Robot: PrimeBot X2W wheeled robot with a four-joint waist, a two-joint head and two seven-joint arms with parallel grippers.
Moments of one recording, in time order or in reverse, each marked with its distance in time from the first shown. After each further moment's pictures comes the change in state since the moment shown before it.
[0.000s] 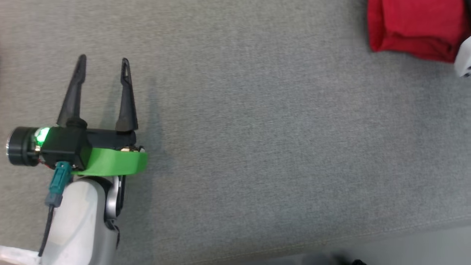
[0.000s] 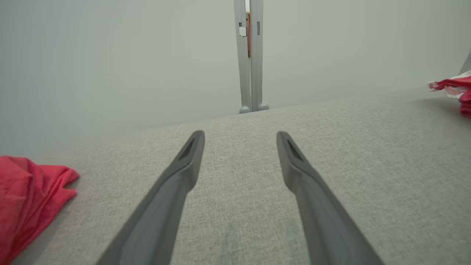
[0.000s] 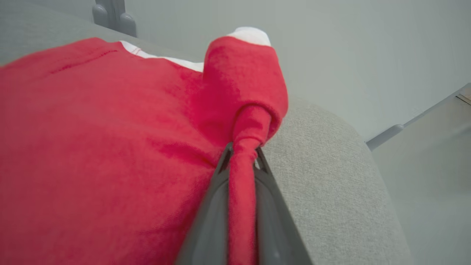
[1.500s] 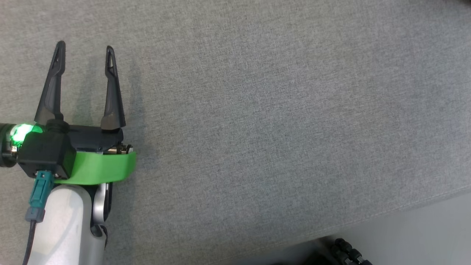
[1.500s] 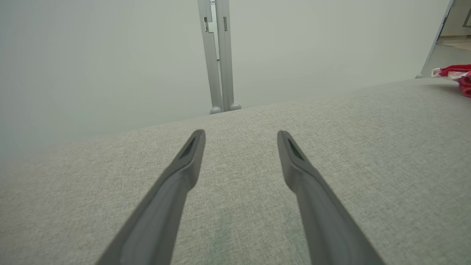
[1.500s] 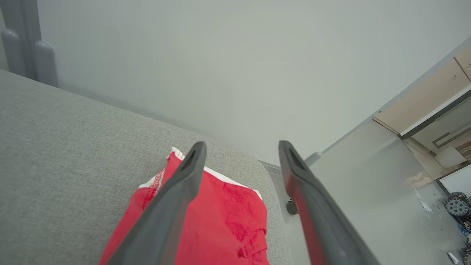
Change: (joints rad) left arm 0.018 0.071 -0.007 -0.175 0.009 0.036 0.064; right arm -0.297 -0.060 0.039 0.077 -0.020 0.000 -0.049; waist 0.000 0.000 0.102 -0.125
